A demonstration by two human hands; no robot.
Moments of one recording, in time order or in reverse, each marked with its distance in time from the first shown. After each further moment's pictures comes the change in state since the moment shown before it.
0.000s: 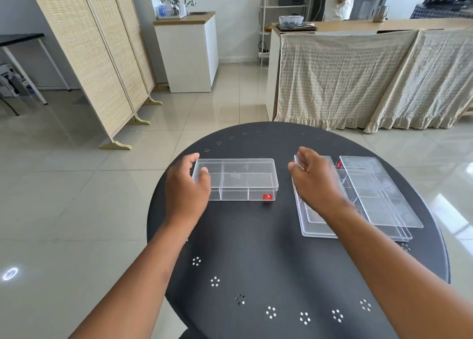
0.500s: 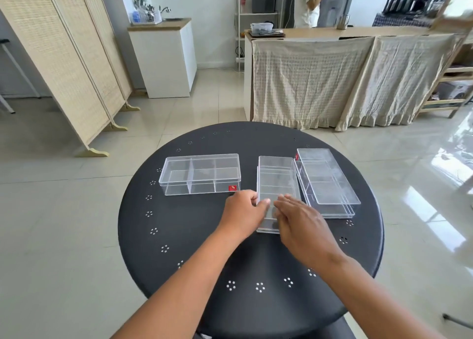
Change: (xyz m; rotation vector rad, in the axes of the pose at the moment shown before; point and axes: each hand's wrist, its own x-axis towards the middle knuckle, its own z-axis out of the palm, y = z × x) left_hand -0.107 0.080 0.094 0.047 -0.603 0.013; right_hand -0.114 0.065 -0.049 -0.423 -0.131 -0.272
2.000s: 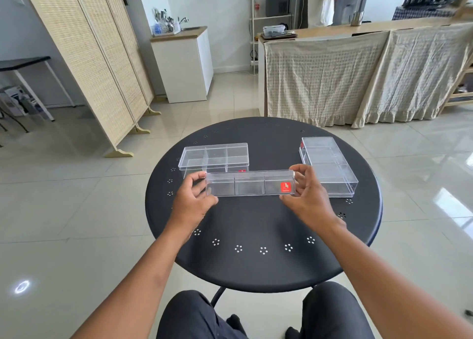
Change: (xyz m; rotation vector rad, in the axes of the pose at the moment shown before) left_hand -0.079 -0.061 -0.080 -0.514 0.231 -0.131; right_hand -0.008 0.020 0.004 0.797 0.103 0.202
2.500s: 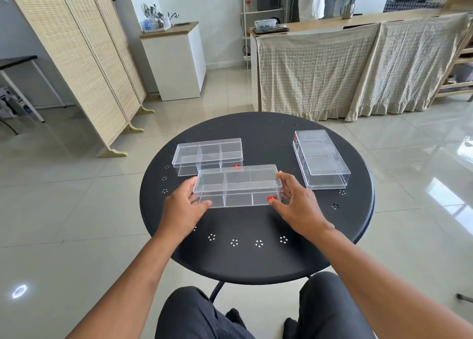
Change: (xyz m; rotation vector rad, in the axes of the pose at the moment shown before) left_hand -0.007 -0.013 -0.007 0.333 0.003 0.079; right_hand -0.017 0.021 0.010 -0.180 -0.124 -0.071
